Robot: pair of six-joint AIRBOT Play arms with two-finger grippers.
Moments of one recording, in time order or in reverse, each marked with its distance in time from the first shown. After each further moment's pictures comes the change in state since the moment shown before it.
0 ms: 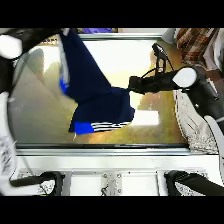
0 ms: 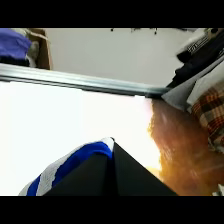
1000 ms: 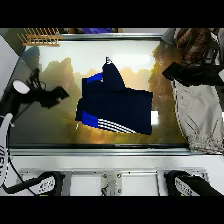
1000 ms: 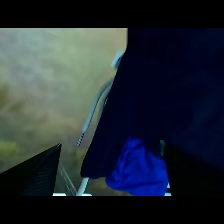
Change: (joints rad) left arm 0.296 0.194 -0.835 -0.039 -0.365 -0.035; right arm -0.311 0.178 -0.003 -0.099 0.087 -0.127
